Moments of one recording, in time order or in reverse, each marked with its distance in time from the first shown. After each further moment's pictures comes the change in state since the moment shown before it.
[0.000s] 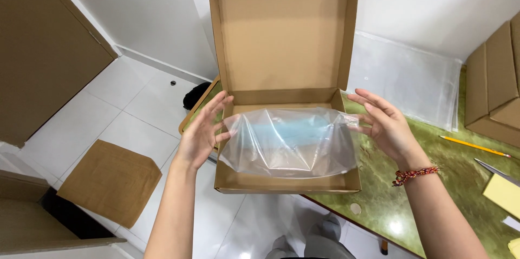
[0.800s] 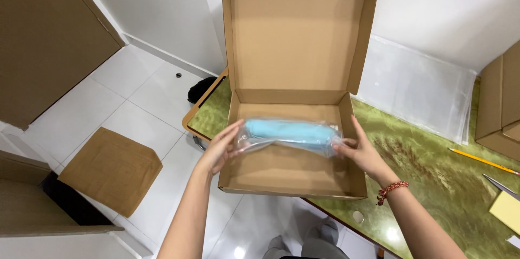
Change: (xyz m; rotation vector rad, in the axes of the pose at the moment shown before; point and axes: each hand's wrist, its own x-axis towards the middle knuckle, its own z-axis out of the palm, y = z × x) left_hand 0.004 -0.078 -0.019 0.101 0.289 -0.357; right_hand 0.000 0.073 0.018 -0.386 0.017 0.322
